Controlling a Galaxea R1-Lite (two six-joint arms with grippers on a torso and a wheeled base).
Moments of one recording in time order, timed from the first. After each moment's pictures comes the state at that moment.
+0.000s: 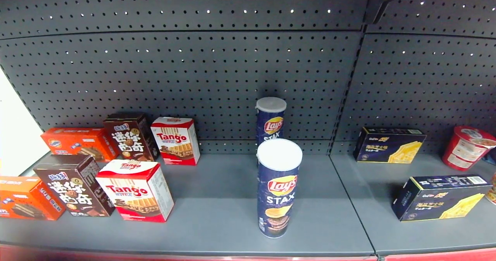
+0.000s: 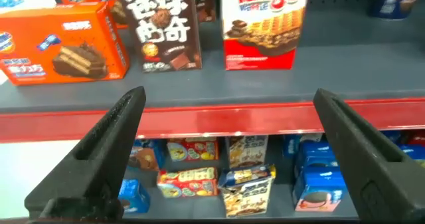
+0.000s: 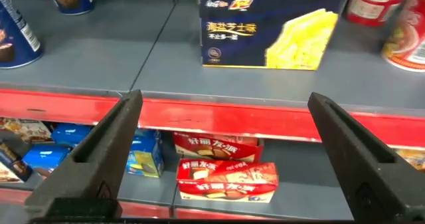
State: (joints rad) left arm 0.00 0.00 0.00 0.00 0.00 0.03; right arm 0.07 0.09 -0.02 -0.01 0.01 -0.01
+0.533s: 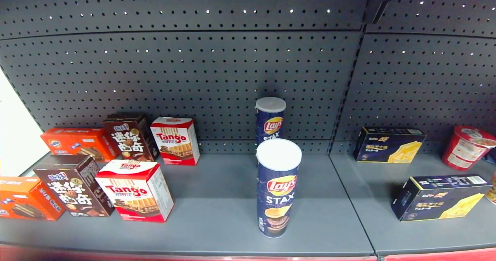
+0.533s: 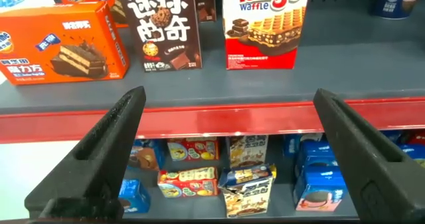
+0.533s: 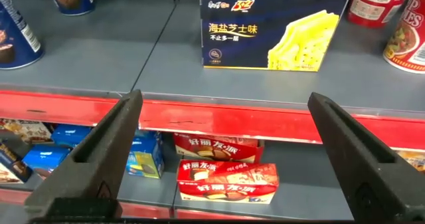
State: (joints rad) left arm 0.00 0.00 0.00 0.00 0.00 0.03; right arm 0.07 0.09 -0.02 -0.01 0.01 -0.01
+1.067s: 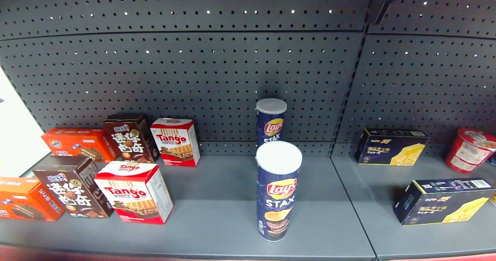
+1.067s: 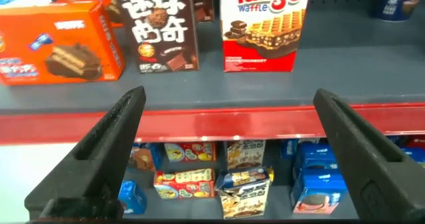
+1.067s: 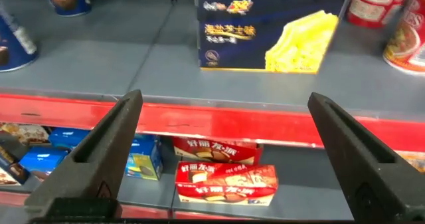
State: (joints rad) left arm 0.00 0.00 0.00 0.00 0.00 0.02; right arm 0.08 0.09 -0.02 -0.01 0.01 -0.01
